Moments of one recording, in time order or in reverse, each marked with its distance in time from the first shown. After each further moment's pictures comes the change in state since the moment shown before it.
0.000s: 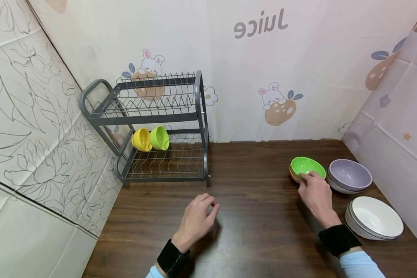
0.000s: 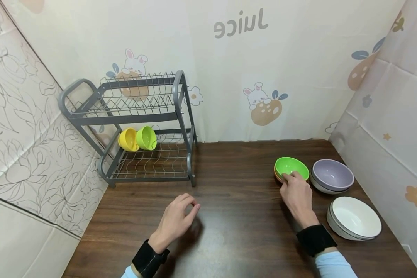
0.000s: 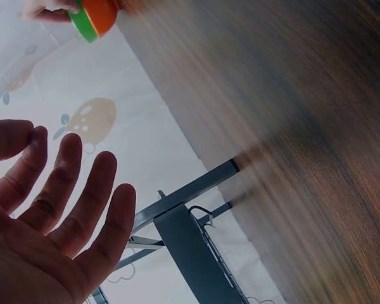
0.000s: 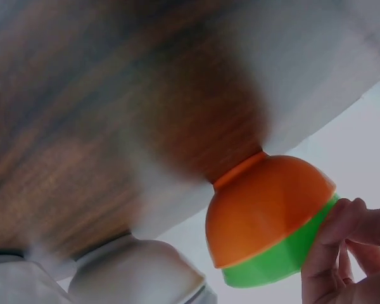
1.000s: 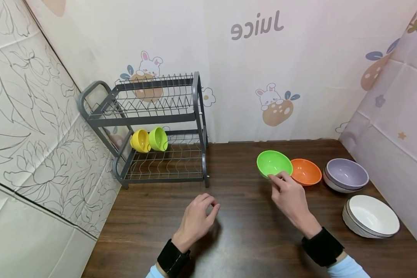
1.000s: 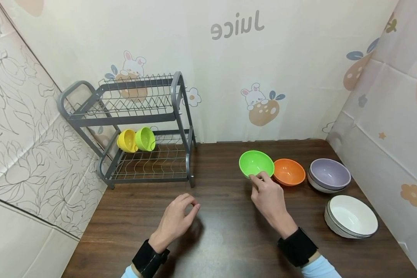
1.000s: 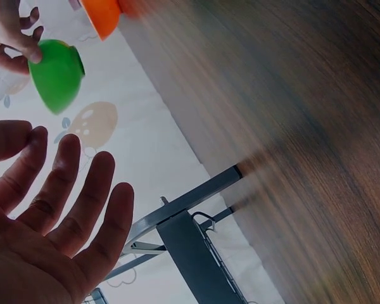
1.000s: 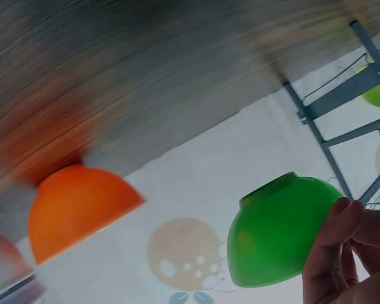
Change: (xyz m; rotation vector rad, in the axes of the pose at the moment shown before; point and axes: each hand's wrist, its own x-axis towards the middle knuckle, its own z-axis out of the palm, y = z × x) left_hand 0.001 0.005 0.001 -0.023 -0.007 -0.006; right_hand -0.002 -0.096 -0.010 0.124 0.053 -0.328
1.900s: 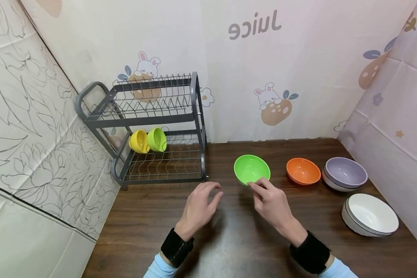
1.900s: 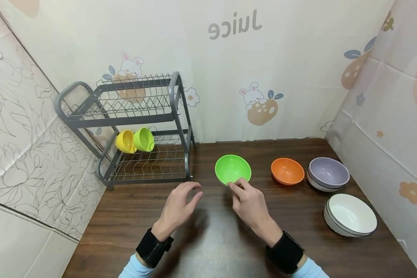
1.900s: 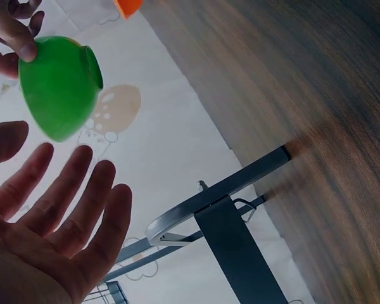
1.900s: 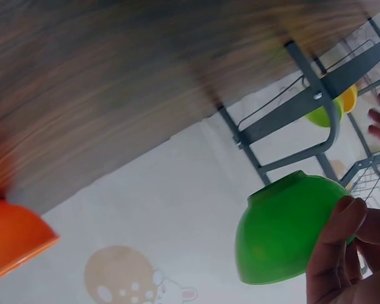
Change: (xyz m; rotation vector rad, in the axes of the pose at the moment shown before) left_hand 0.032 0.008 -0.011 -0.075 0.015 -0.003; right_hand 0.001 -0.053 0.012 0.173 -0.004 -0.105
